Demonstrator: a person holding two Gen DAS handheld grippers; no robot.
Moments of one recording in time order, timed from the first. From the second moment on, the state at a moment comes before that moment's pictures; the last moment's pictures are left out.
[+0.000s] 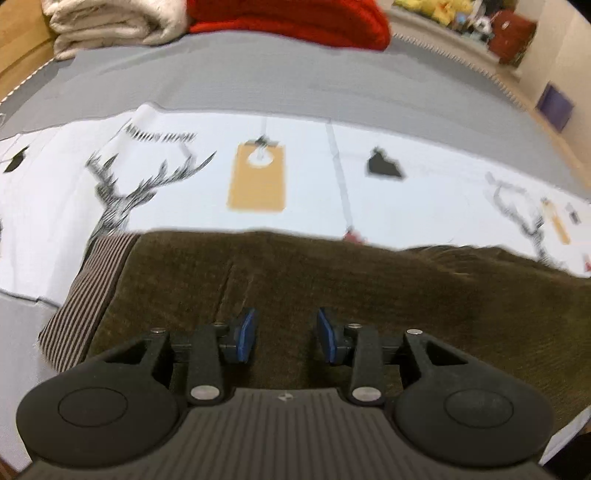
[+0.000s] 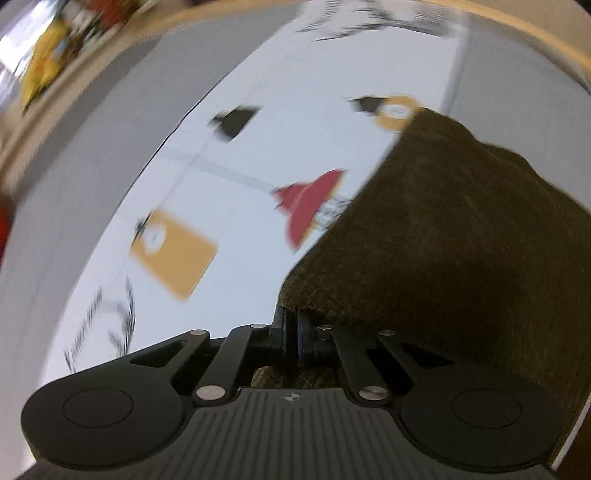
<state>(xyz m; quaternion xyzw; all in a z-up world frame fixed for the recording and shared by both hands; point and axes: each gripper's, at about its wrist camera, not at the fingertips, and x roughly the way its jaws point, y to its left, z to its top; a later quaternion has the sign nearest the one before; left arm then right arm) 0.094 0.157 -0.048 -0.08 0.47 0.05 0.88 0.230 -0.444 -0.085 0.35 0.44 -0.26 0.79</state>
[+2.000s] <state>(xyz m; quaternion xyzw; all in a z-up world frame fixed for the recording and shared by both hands) 0.069 0.112 -0.061 -0.09 0.50 0.00 0.86 0.030 -0.547 -0.051 0.37 0.40 -0.25 0.80</state>
